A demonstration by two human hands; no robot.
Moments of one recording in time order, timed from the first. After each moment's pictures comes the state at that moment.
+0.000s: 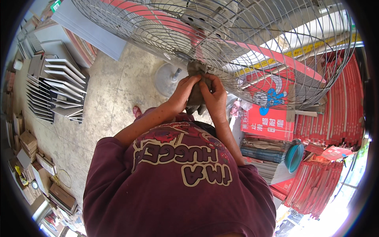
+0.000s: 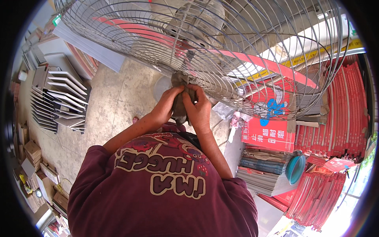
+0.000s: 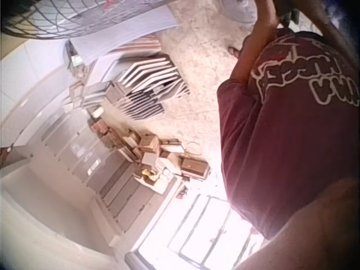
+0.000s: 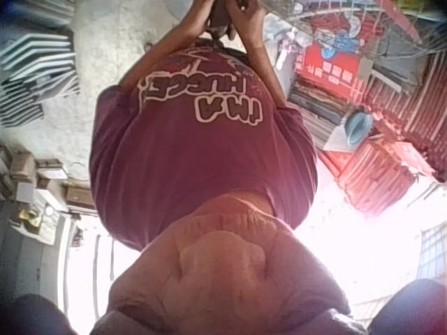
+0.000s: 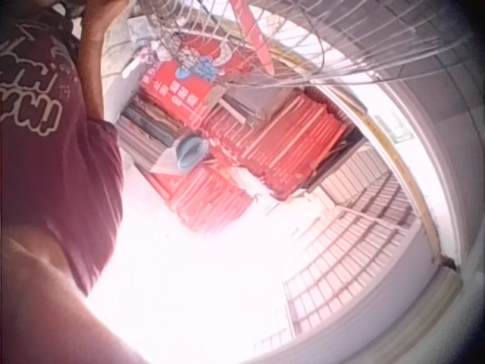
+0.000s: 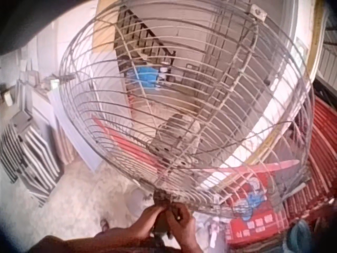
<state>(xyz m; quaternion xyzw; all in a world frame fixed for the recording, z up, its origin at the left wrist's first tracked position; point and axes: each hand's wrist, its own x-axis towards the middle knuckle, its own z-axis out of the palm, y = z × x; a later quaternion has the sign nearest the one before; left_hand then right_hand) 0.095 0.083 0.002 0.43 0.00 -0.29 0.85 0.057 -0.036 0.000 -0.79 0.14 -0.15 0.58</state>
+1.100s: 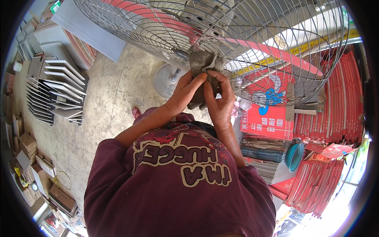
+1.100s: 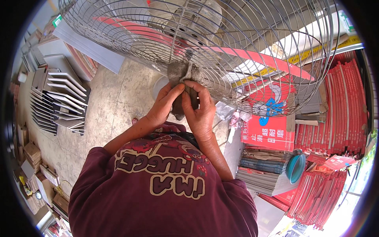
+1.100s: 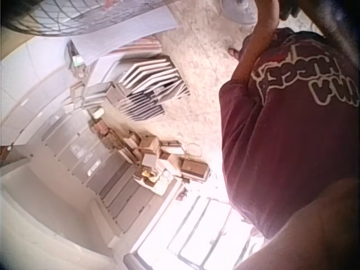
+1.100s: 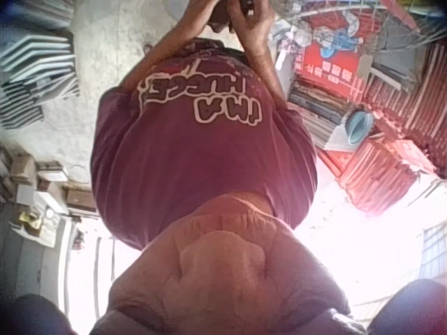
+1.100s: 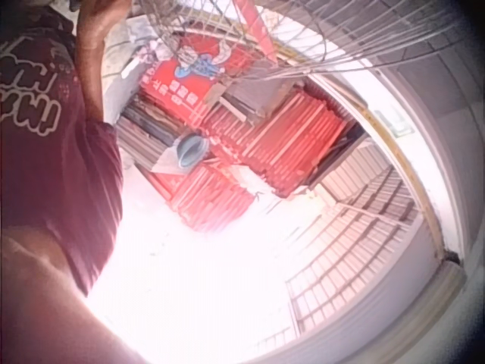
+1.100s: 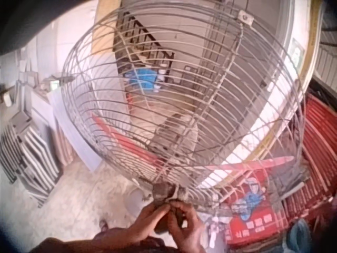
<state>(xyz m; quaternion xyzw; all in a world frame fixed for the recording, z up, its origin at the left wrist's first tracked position) 0.092 0.081 0.024 0.43 -0.11 -0.26 0.86 0.038 -0.024 0.055 -0.83 0.06 -0.25 0.50</state>
